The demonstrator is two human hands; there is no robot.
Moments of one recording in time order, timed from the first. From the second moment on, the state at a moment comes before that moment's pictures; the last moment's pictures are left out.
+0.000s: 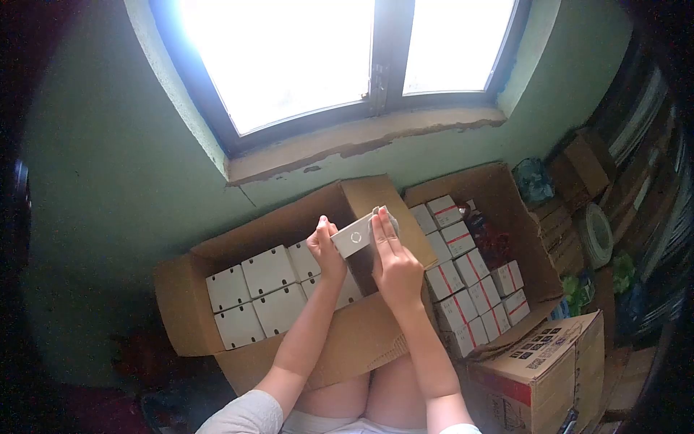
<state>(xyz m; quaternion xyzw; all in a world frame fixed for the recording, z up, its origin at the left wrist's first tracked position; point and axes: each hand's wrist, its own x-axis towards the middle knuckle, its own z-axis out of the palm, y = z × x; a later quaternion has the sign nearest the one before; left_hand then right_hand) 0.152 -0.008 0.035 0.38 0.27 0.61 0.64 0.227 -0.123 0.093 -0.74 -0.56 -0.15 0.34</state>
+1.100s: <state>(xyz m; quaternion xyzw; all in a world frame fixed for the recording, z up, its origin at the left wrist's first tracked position) 0.155 0.003 0.018 0.37 0.25 0.59 0.67 0.186 -0.123 0.092 -0.73 -0.65 -0.10 0.17</state>
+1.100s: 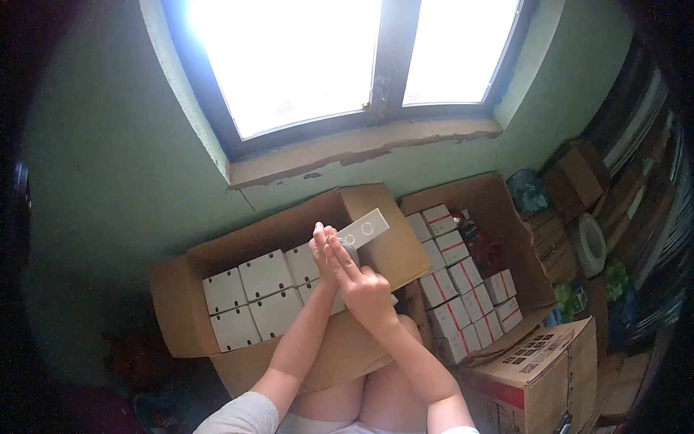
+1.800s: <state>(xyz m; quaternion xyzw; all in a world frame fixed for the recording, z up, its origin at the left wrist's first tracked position) 0.109 0.028 0.118 0.77 0.09 0.05 0.63 0.232 -0.120 0.093 -0.80 -0.50 -0.15 0.30</state>
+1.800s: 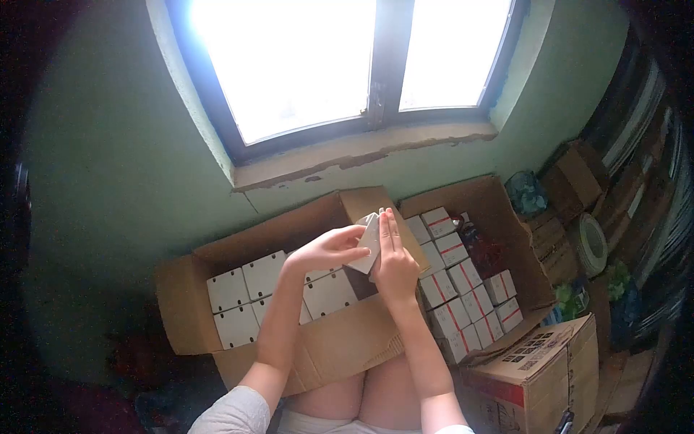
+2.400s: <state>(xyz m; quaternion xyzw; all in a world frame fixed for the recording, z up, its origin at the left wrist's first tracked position) 0.058 -0.112 0.104 0.51 0.36 0.56 0.54 0.149 -0.202 0.121 -0.69 -0.56 -0.03 0.46</state>
